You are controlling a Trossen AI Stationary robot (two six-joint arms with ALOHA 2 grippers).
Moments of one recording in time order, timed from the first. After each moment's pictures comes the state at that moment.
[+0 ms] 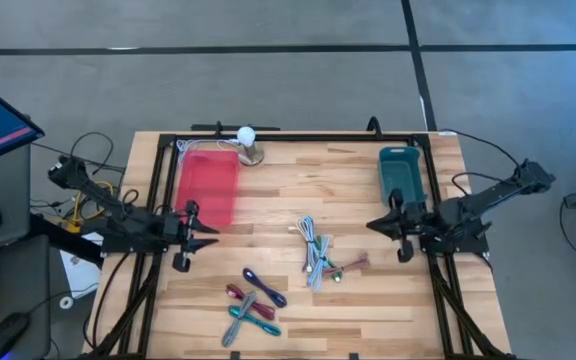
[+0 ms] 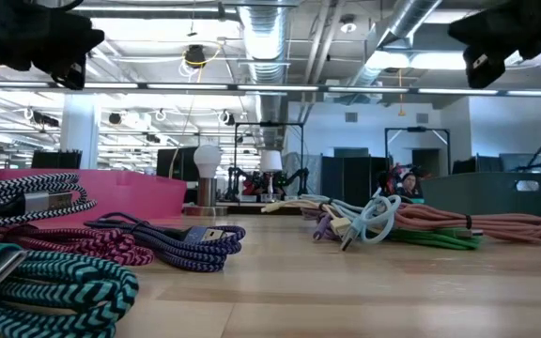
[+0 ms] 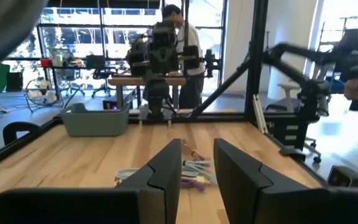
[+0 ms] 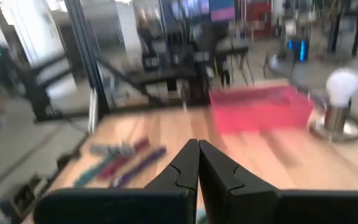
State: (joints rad) left arm -0.61 0.24 0.01 0.48 -0.52 0.08; right arm 0.45 0.45 0.24 0.12 0.45 0.17
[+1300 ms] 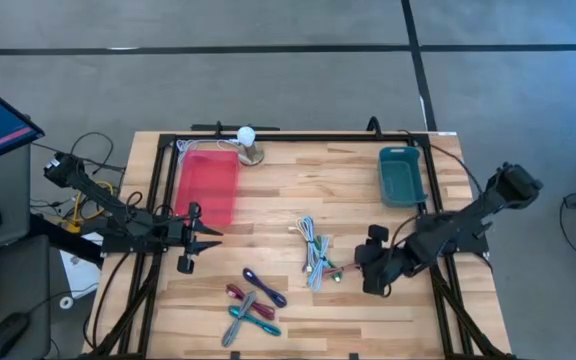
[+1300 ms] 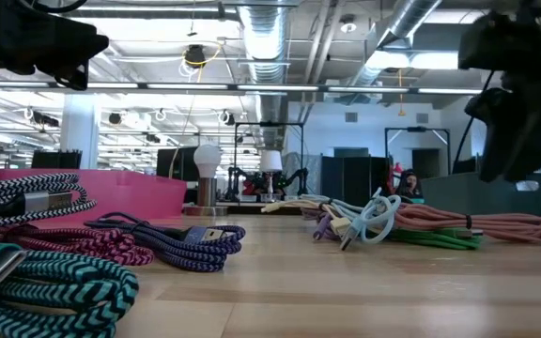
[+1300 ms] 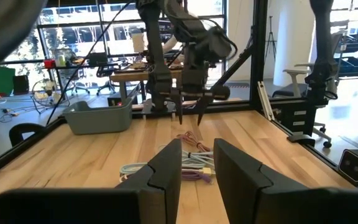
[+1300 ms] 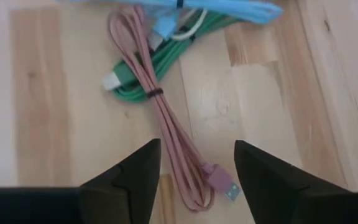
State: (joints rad) left arm -0.61 0.34 0.01 0.56 -0.53 0.12; right arm 0.57 1.35 0.70 -0.54 0.36 0.65
